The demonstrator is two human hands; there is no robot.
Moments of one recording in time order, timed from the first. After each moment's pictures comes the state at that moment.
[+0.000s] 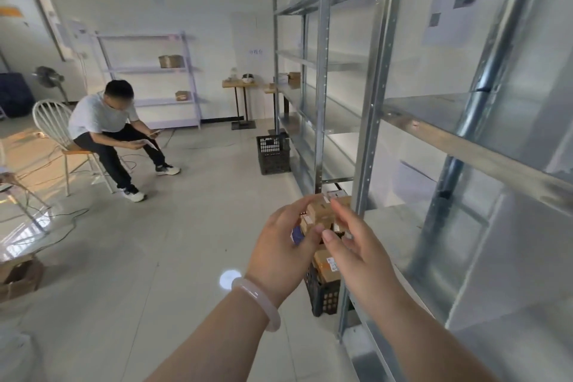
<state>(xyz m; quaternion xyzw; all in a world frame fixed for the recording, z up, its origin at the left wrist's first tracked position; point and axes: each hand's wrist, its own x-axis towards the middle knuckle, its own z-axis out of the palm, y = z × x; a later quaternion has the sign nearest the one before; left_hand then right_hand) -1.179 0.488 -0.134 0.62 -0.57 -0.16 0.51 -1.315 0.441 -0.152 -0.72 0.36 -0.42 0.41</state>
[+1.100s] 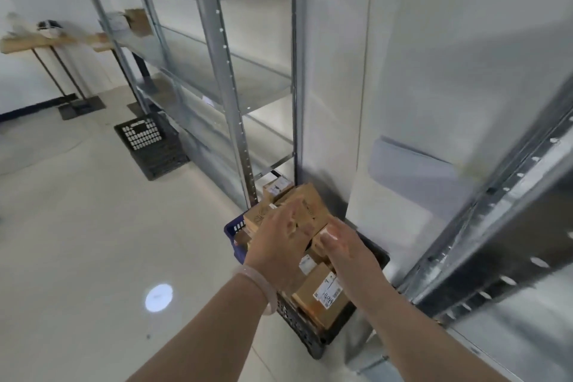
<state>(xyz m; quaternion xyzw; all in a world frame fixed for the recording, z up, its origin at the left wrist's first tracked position) -0.962 -0.089 -0.255 0.55 -0.69 -0.37 0.29 -1.103 -0.045 -0.281 -0.51 0.64 -0.39 0.42</state>
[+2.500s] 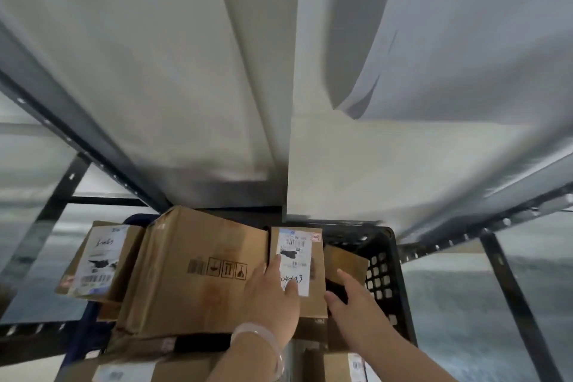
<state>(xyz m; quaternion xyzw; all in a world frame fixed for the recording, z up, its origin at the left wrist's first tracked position) -1.154 -0.507 -0.802 0.43 -0.80 -0.40 -0.11 -1.235 -0.385 -0.774 -0.06 0.87 -0.25 0.41</state>
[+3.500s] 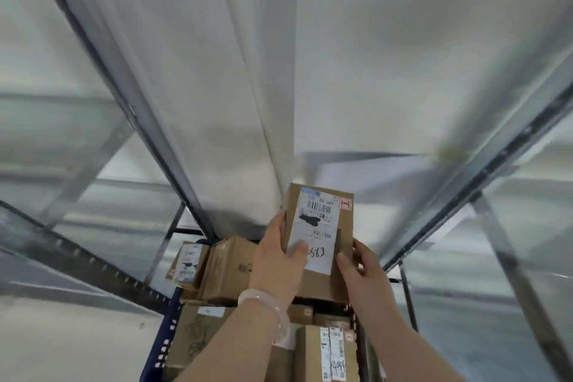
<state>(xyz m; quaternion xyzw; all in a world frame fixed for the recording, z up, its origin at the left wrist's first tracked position) -1.098 -0.440 -0.406 0.41 -0.71 -0.57 0.13 -1.177 -0.314 -0.421 -0.04 0.80 -0.53 0.29</state>
